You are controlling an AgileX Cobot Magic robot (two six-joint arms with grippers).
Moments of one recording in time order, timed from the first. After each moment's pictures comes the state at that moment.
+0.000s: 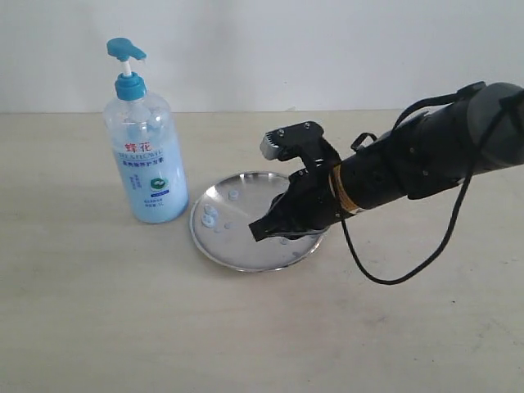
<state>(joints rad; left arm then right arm) 0.11 0.27 0.00 0.40 0.20 -0.67 0.33 1.95 -1.05 -1.74 -0.42 1.68</state>
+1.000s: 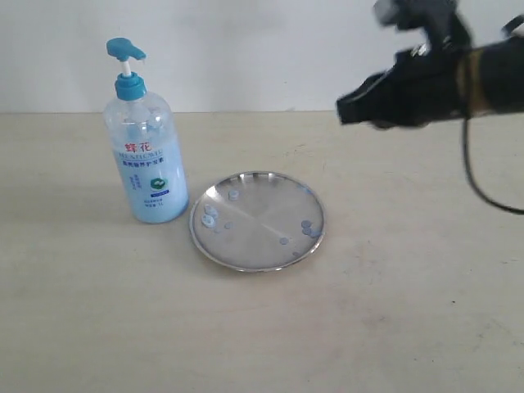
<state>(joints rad) 0.11 0.27 0.00 0.15 0.18 -0.48 0.11 1.53 -0.96 -1.75 -0.45 1.67</state>
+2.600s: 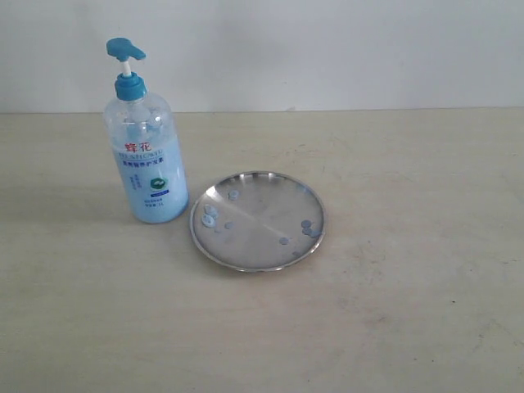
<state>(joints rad) 0.11 0.27 0.00 0.21 0.18 -0.48 0.09 0.20 -0.01 0.51 -0.05 -0.50</state>
